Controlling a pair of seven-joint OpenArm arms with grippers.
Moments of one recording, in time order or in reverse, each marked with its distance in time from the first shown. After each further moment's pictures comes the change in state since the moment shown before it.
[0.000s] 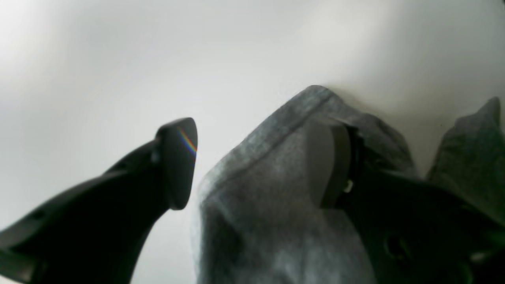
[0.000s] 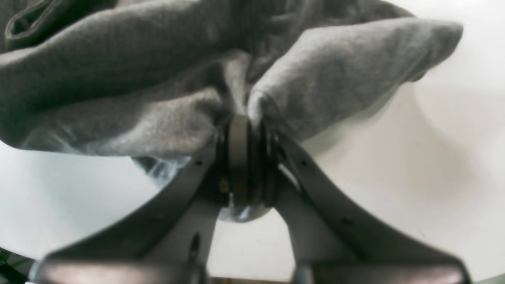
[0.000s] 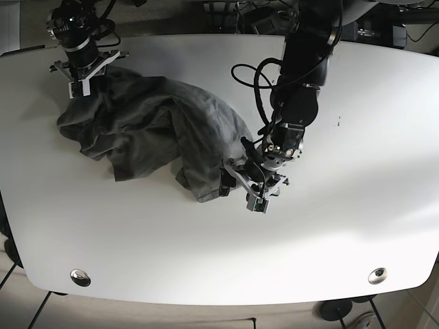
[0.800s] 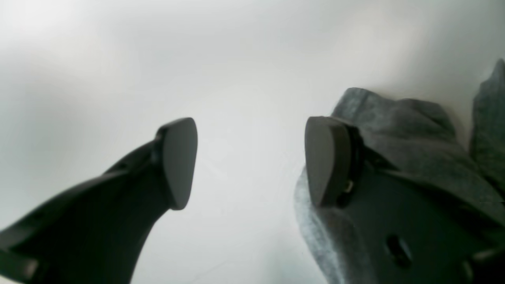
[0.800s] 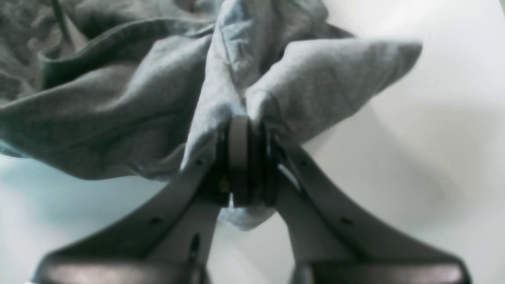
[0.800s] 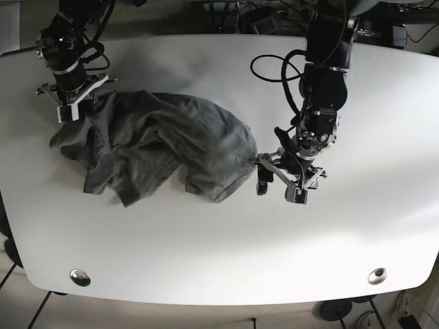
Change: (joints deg) left arm 10.1 -7.7 -7.6 15.9 -0.2 0.0 0.2; right arm 8.5 2.0 1.5 1.0 -0.2 0.1 -5.7
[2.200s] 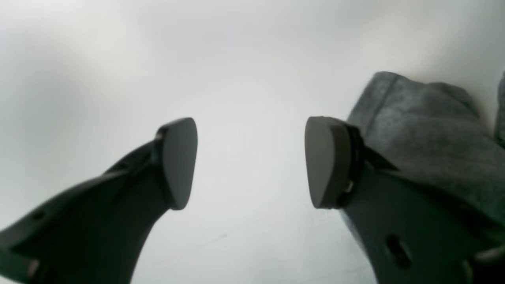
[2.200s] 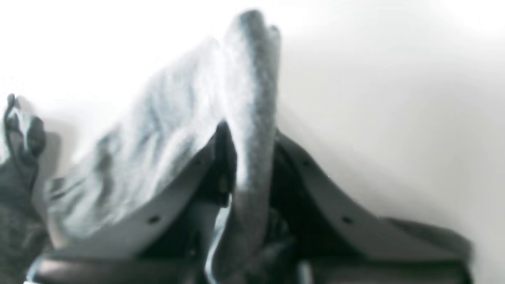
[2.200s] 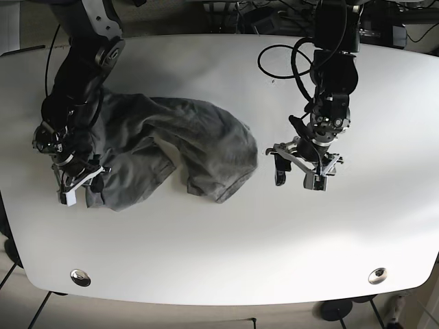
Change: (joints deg) left arm 6.5 -1.6 -6.4 5.6 -0.2 -0.1 0.1; right arm 40.3 12.5 -6.7 -51.5 -1.0 -0.9 6.4
